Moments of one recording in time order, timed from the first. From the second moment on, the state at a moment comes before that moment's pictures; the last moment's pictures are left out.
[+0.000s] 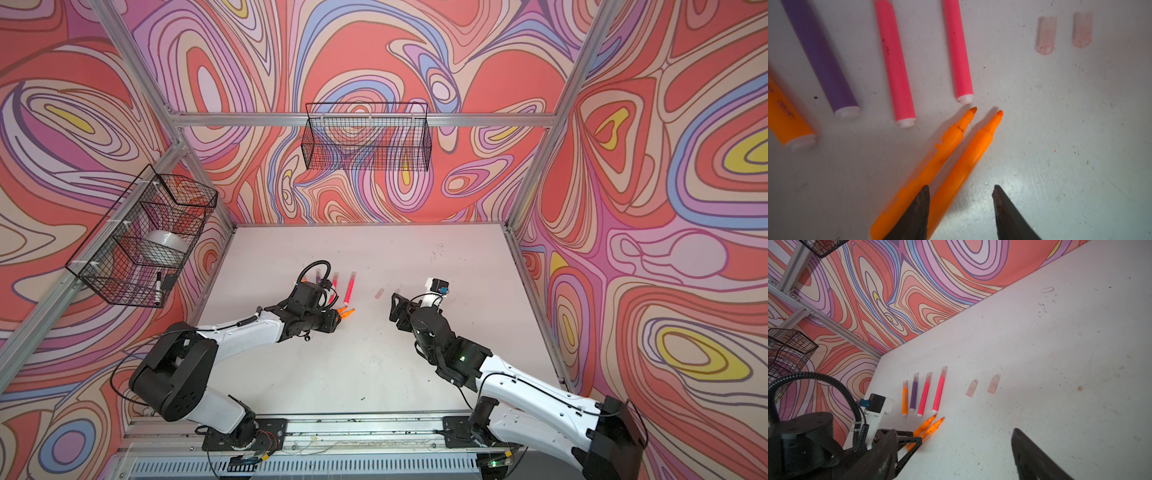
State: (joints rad) left arm -0.52 1.57 0.75 -0.13 0.07 -0.30; right arm 0.86 0.94 0.61 -0.06 0.53 0.83
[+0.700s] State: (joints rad) left arm -0.63 1.67 0.83 -0.20 -0.04 -0.27; right arm 0.86 0.94 0.61 -0.06 0.53 0.83
